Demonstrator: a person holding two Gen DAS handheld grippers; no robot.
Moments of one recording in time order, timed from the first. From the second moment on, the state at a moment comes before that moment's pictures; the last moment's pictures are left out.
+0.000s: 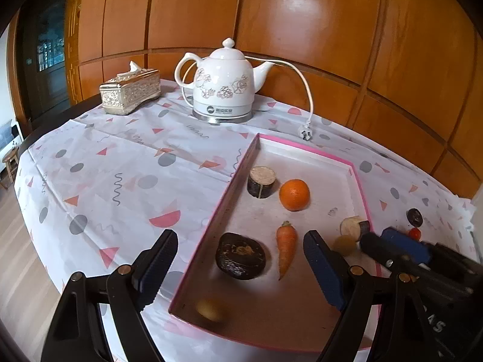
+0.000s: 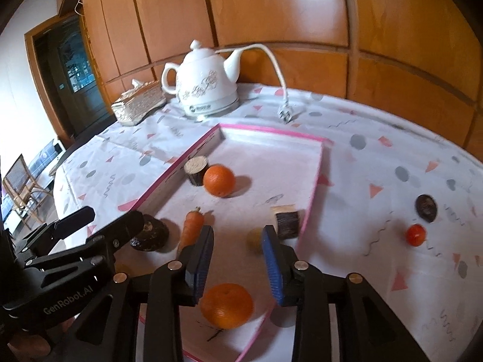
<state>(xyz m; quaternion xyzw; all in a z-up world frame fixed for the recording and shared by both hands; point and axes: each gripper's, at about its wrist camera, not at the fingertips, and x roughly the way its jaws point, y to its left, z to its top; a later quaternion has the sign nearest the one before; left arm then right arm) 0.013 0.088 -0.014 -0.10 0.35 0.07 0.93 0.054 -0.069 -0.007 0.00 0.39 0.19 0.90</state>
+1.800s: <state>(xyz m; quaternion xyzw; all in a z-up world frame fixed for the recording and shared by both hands) 0.063 -0.096 -0.003 0.01 0.38 -0.18 0.91 0.025 -0.284 -0.034 0.13 0.39 -0.11 0.91</state>
